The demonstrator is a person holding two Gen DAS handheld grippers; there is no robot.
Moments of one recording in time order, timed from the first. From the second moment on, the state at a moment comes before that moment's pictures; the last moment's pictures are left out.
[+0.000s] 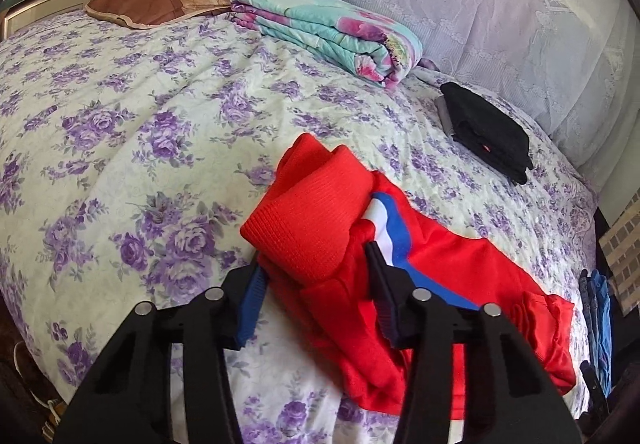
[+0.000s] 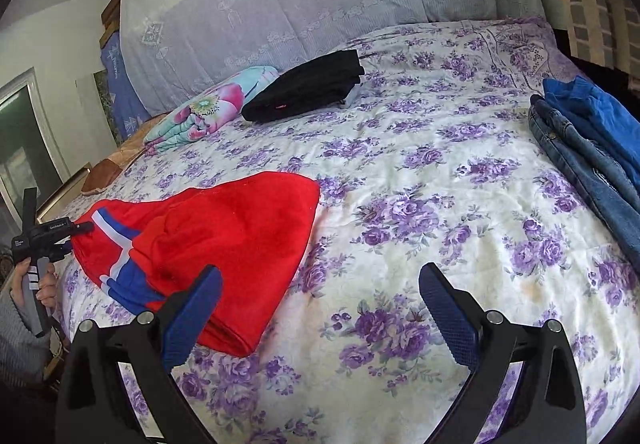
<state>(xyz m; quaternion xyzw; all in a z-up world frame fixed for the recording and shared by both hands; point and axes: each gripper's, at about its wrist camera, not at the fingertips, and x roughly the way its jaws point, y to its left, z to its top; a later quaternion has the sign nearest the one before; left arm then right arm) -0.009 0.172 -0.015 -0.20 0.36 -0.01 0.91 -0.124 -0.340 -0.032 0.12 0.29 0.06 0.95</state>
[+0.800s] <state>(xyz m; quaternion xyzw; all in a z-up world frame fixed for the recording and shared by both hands) -0.065 -0.197 0.044 0.21 0.23 -0.29 0.91 -0.135 -0.381 -0.043 0.26 0.25 0.09 0.93</state>
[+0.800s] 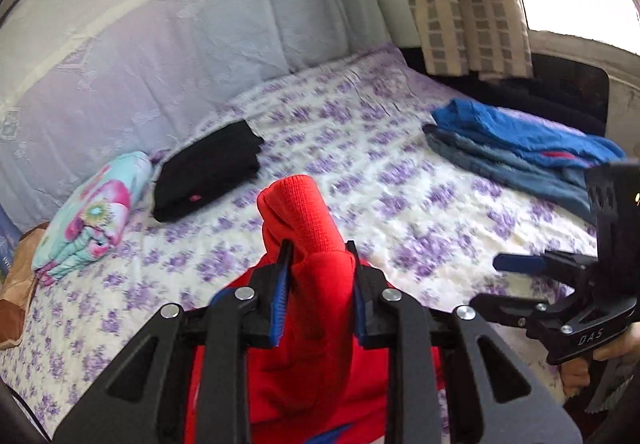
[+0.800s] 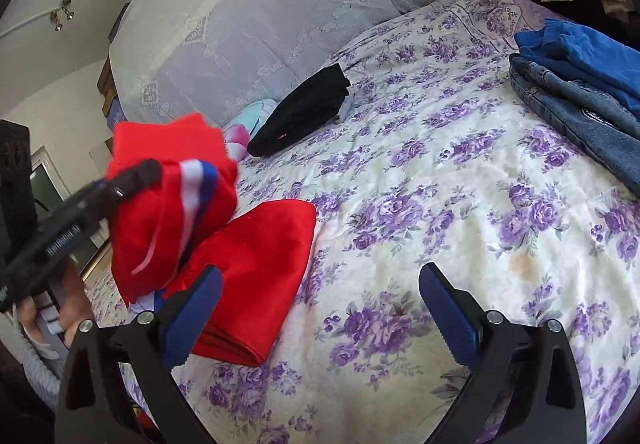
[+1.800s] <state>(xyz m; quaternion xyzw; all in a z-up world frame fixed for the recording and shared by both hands) -0.022 -0.068 -0.012 0.11 0.33 -0.17 0.92 -0.083 -0.301 0.012 0.01 0.28 0.02 0.96</state>
